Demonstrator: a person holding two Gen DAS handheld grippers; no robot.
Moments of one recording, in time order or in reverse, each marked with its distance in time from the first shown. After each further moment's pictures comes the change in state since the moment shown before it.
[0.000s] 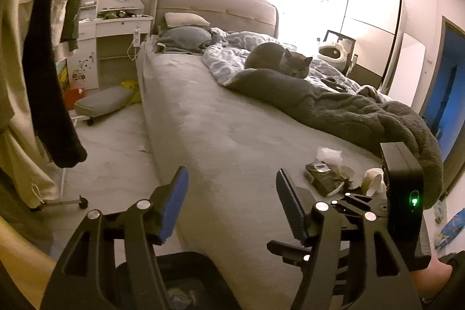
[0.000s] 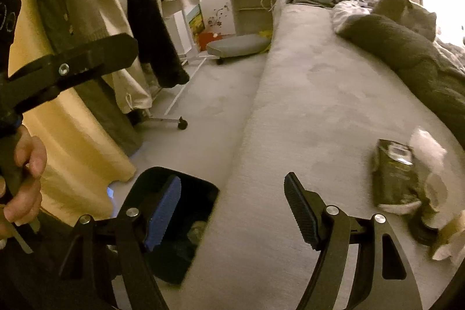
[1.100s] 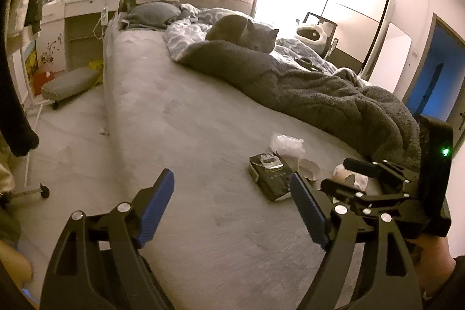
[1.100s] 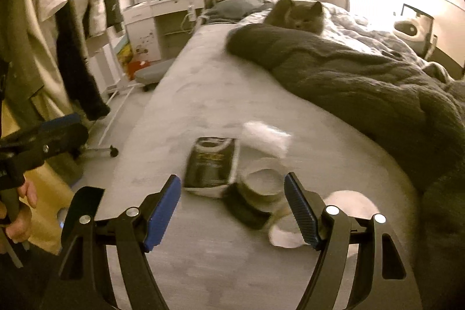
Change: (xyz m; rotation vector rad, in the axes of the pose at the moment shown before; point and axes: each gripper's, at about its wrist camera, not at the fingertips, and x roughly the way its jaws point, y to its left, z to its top) left arm 0.070 -0.077 -0.006 -0.019 0.114 -0.125; right arm -0.085 -0.135 -0.030 0.159 -0.110 -0.298
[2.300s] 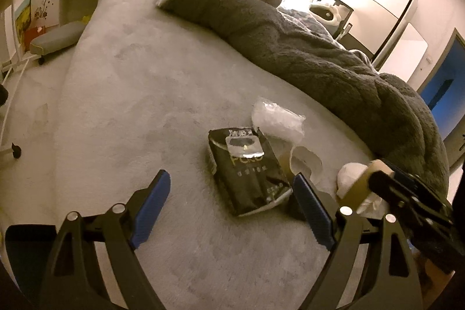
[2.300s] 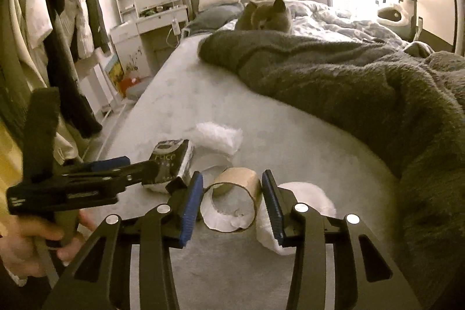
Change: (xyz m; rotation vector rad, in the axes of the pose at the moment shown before) left arm 0.104 -0.035 -0.015 -0.133 0.158 -0.015; right arm -0.021 -0.058 -0.013 0.086 -0.054 0.032
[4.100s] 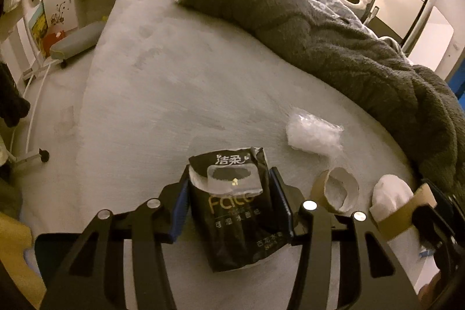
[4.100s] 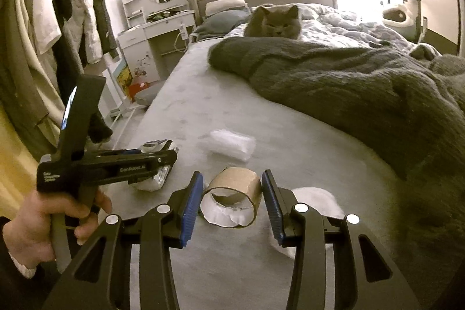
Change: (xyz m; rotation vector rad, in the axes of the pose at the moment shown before) left arm 0.012 0.002 0.027 0.033 0.070 0.174; right arm 0.000 0.014 0.008 -0.009 -0.005 0.043
